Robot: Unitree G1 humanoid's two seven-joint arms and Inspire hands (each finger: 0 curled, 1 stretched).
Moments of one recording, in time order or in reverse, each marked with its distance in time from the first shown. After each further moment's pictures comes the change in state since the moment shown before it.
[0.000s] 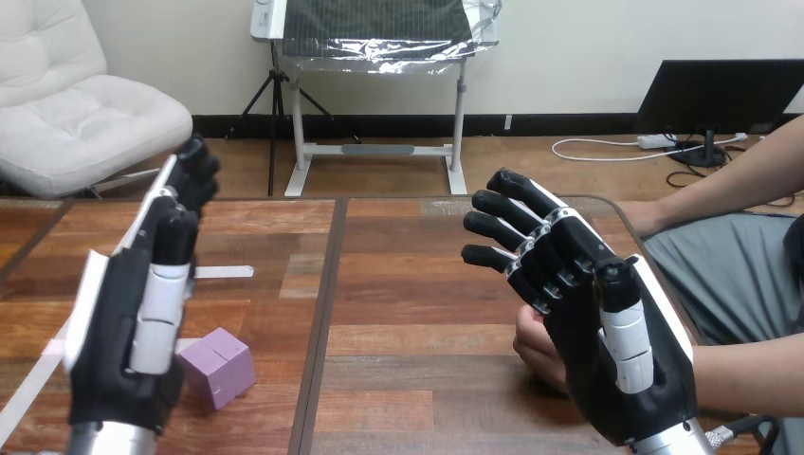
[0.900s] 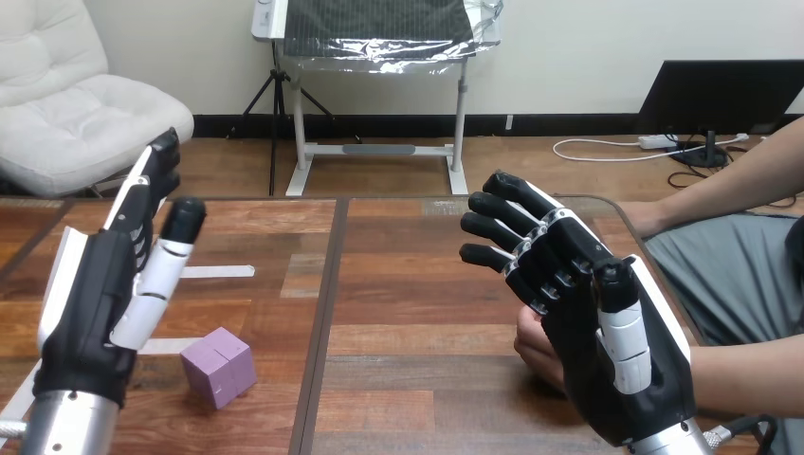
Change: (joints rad) left arm -0.118 0.109 0.092 0.173 0.187 -0.033 0.009; right arm 0.000 0.002 0.004 0.001 -0.002 -0.001 0.001
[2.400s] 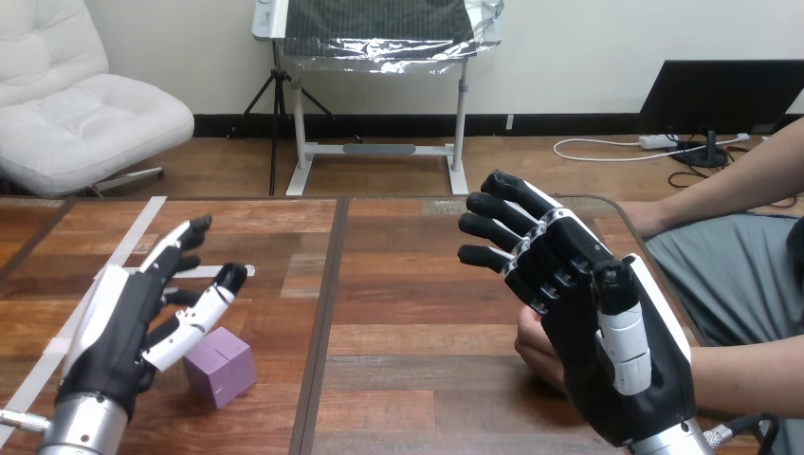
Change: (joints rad) left arm -0.099 0.073 -0.042 0.280 0.226 0.079 0.012; right arm 0.000 -0.001 -0.001 0.000 -0.010 -0.013 0.007
